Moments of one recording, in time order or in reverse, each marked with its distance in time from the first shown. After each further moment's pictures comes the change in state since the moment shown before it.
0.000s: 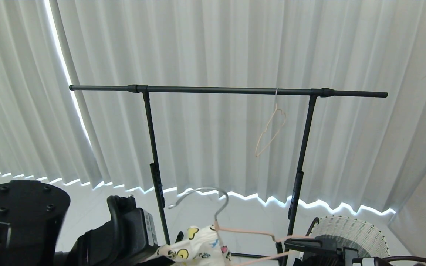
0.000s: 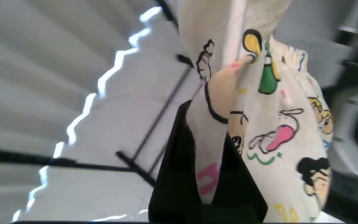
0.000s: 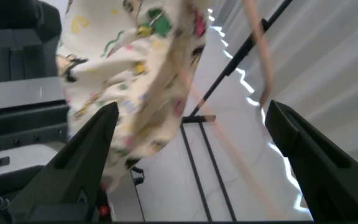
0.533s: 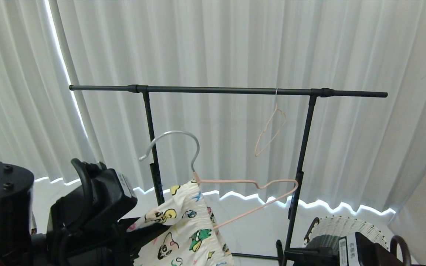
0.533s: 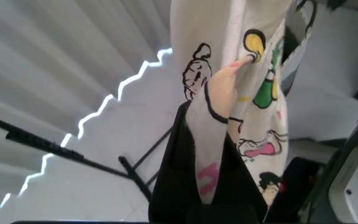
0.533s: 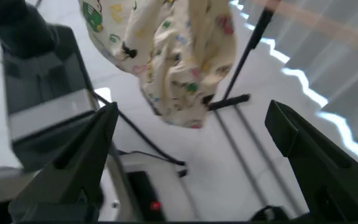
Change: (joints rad) left arm 0.037 -0.044 -0.049 -0.043 0.063 -0.142; right arm -0.008 0.041 -0.003 0.004 0.004 0.333
